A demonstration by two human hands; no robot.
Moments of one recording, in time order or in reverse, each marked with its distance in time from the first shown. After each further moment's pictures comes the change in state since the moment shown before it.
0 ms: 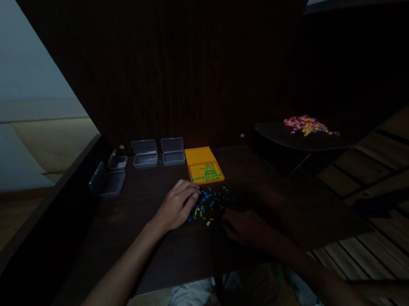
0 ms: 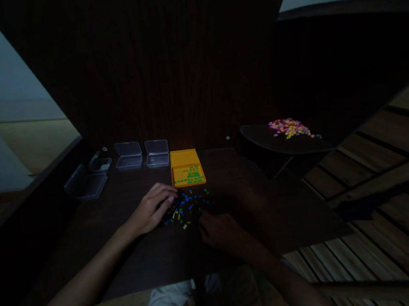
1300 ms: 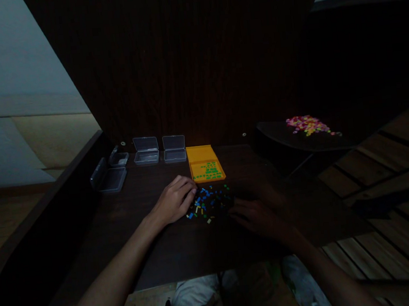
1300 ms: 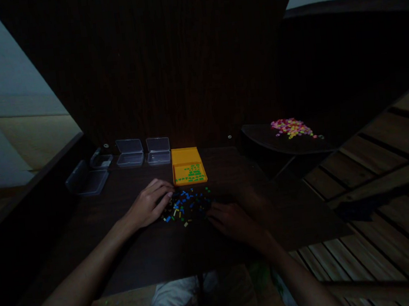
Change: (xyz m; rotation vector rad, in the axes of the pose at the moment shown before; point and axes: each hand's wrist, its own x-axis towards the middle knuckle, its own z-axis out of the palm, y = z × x) left_hand 0.001 -0.007 -0.007 0.139 -0.014 0.013; right_hand -0.005 0.034 -0.012 0.158 0.031 -0.047
